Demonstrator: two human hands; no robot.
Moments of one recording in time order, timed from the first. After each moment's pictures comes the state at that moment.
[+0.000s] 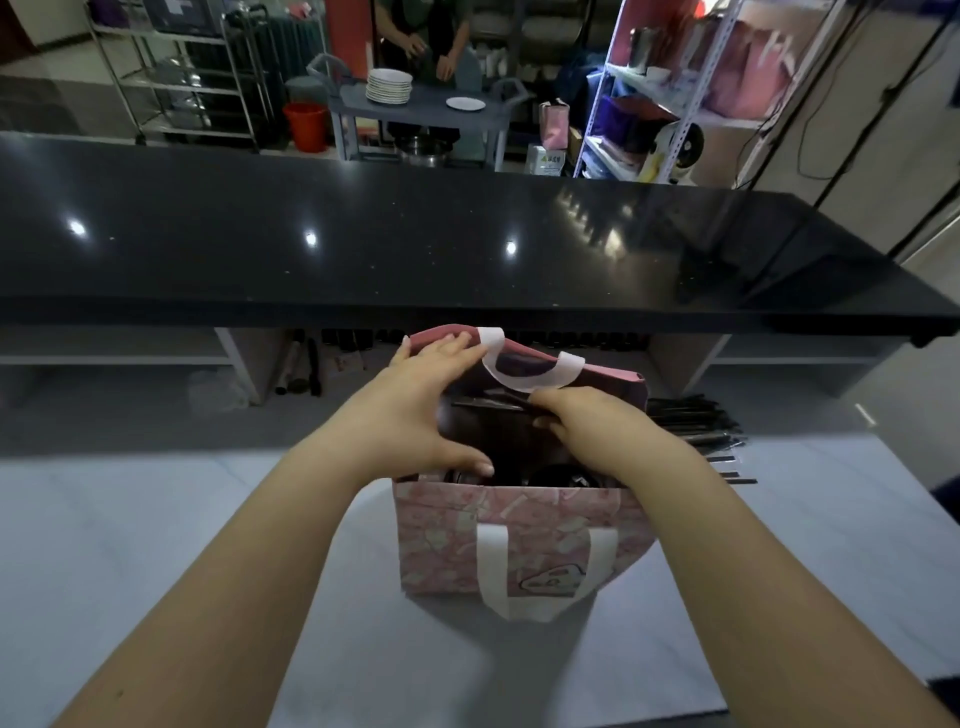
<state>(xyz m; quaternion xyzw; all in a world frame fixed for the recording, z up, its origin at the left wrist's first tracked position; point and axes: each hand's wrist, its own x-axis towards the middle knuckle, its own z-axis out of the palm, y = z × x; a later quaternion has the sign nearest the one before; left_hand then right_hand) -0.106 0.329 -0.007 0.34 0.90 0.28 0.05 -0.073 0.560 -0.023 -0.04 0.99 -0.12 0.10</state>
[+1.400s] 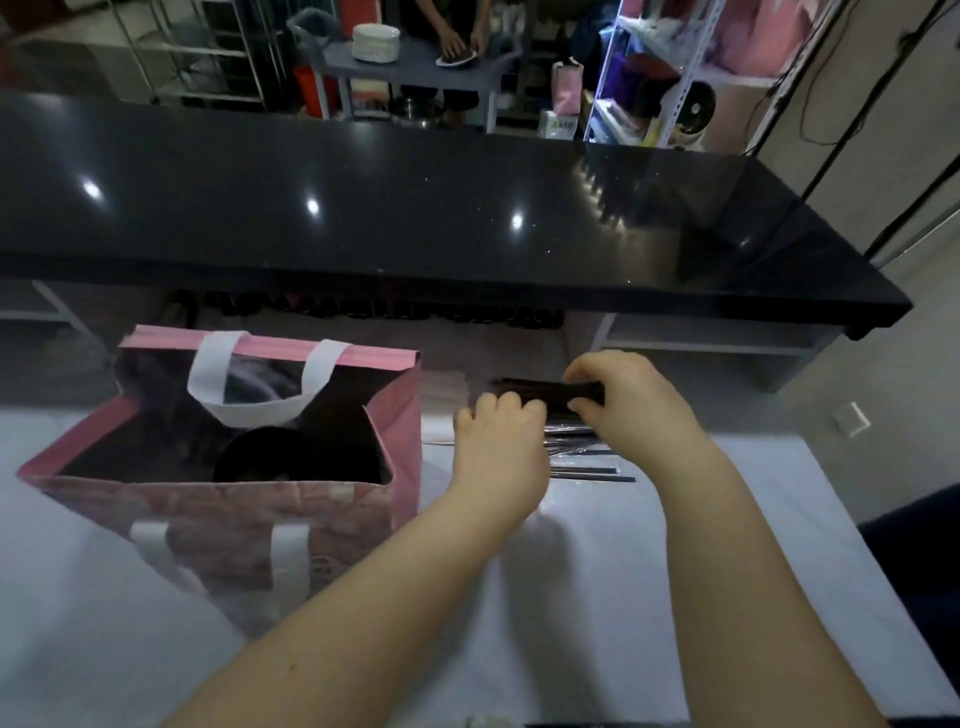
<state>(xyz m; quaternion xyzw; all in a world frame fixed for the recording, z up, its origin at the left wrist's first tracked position) -0.033 0.662 -0.071 0.17 0.98 0.11 0.00 -0.040 0.811 -0.038 -0.01 0.98 -0.19 -0.06</state>
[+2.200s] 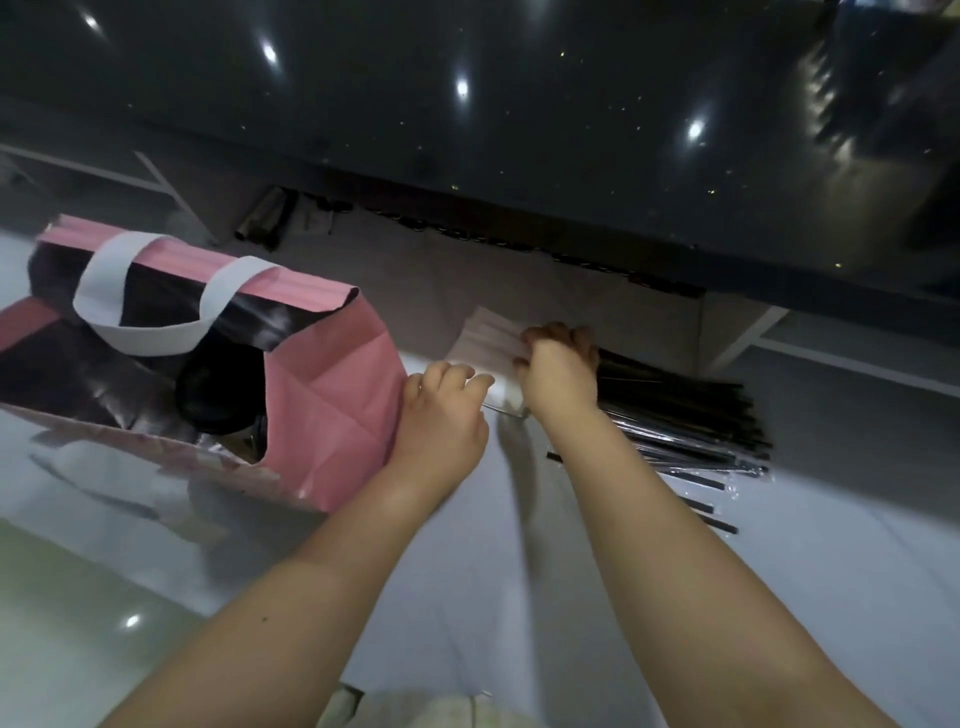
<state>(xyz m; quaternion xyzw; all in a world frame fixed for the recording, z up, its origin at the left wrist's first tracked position) -0.084 0.588 -0.170 0.01 0.99 0.14 -0.03 -0.178 0.714 -0.187 -0.06 0.98 -0.18 0.08</state>
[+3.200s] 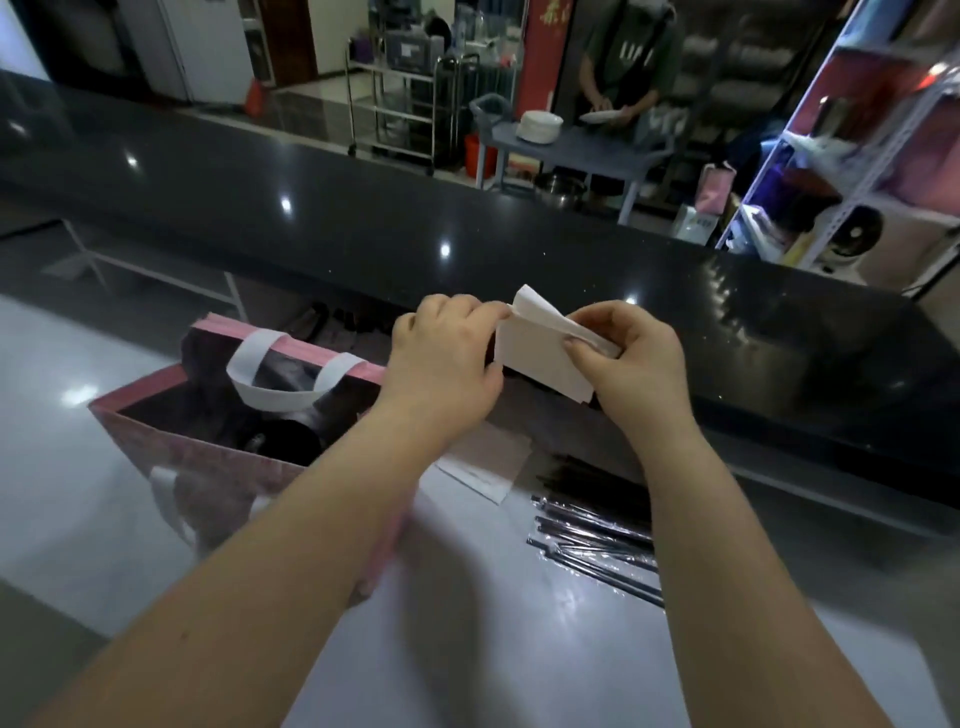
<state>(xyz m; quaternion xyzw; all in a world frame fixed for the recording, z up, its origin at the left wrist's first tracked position) -0.082 0.565 0.023 0.05 0.96 0.16 -0.24 -0.113 0.746 0.033 -0.16 0.82 -0.52 -0.16</state>
